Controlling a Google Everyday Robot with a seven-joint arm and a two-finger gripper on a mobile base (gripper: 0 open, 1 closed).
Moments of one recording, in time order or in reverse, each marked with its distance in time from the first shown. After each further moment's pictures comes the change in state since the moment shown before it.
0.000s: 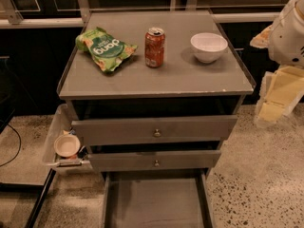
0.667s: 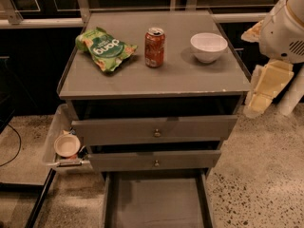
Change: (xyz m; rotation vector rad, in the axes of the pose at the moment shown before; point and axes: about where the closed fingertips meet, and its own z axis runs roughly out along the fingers) arm -0.011 -0.023 0.010 0.031 -0.064 -0.025
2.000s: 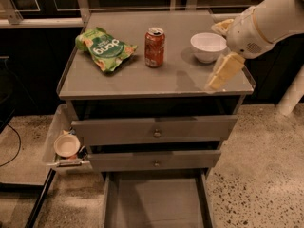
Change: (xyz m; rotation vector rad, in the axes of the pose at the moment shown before) arm -0.049 -0.086 0.076 0.073 -0.340 -0.023
